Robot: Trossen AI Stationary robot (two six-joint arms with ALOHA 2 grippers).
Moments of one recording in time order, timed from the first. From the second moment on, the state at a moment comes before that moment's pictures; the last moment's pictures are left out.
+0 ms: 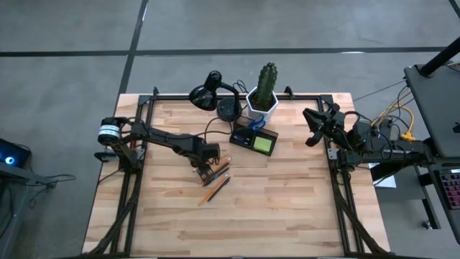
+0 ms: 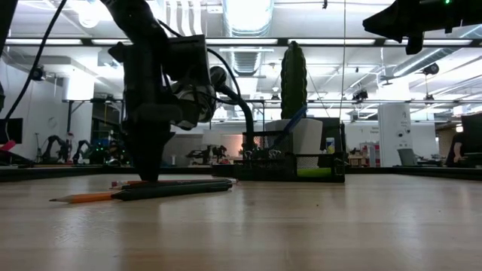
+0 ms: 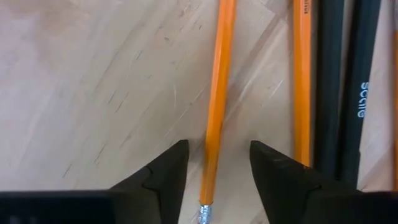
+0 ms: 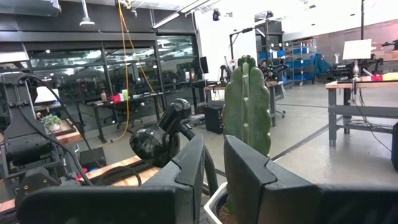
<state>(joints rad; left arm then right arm) 0.04 1.72 0.97 -0.66 0.02 -0.54 -0.06 0.34 0.34 0.21 0.58 0.04</state>
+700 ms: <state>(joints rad) 0.04 1.72 0.96 -0.66 -0.03 -0.54 -0.06 0.34 0.34 0.21 0.58 0.04</state>
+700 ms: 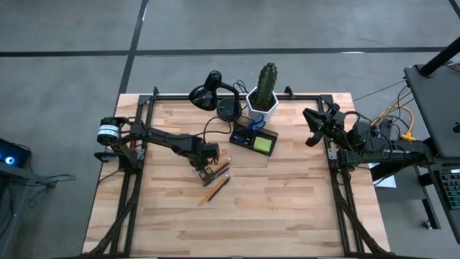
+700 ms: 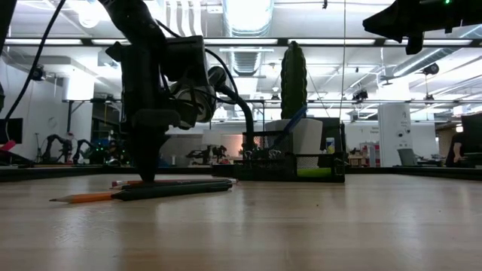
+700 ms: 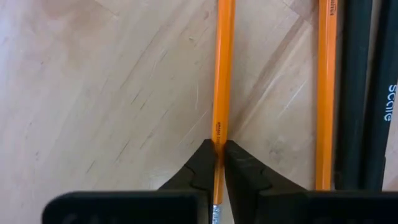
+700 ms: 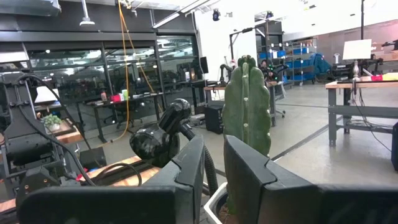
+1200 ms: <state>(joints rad) 0.04 1.72 1.03 -0.66 -0.04 -0.54 -0.06 0.34 0.34 0.21 0.58 0.04</state>
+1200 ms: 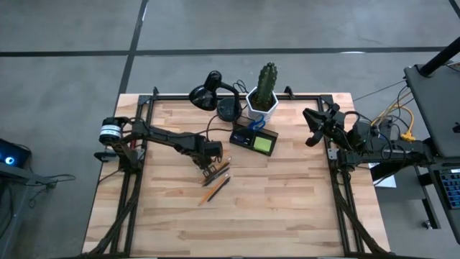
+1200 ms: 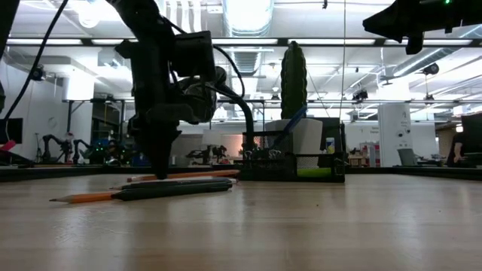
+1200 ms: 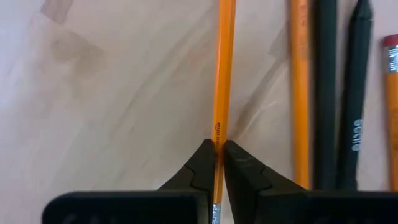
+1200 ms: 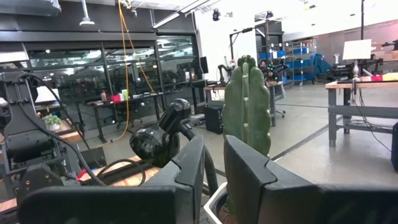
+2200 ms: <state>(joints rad) 0.03 1.56 1.04 -0.29 -0.13 -0.45 -0.06 0.34 0.34 0.21 0.58 0.04</state>
